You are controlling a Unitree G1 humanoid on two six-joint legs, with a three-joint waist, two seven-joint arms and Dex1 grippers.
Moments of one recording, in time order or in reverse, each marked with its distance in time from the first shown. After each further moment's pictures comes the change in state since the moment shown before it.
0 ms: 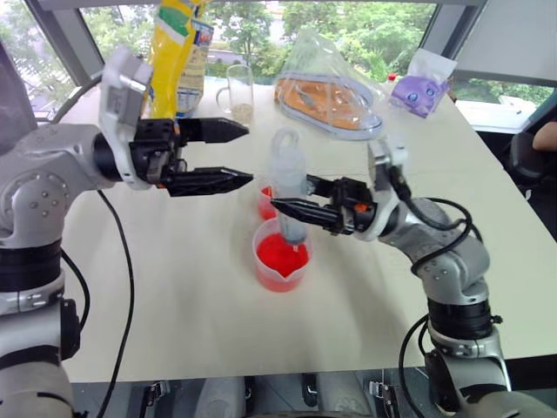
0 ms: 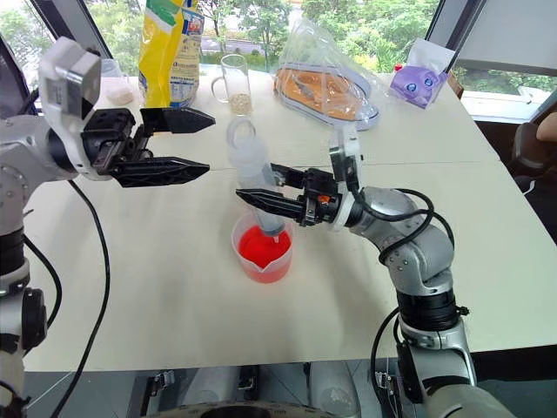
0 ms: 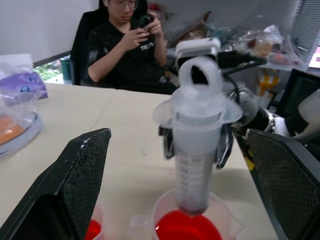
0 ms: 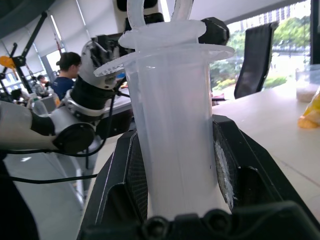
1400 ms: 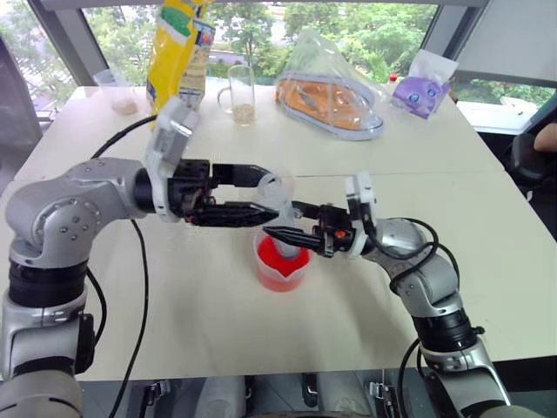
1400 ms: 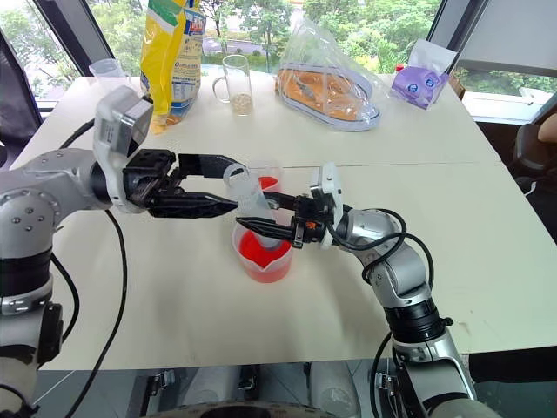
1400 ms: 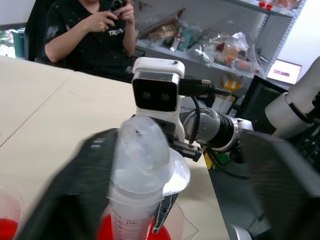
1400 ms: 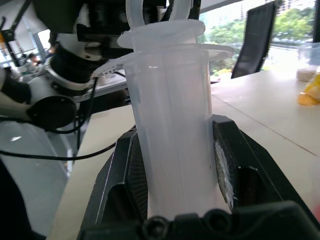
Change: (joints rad) left arm 0.083 -0.078 -0.055 -0.083 -0.076 0.106 0.081; right arm 0.085 0.007 0.121 0.112 -0.134 -0.204 0.062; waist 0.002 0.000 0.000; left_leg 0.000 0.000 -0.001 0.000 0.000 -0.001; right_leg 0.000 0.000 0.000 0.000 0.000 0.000
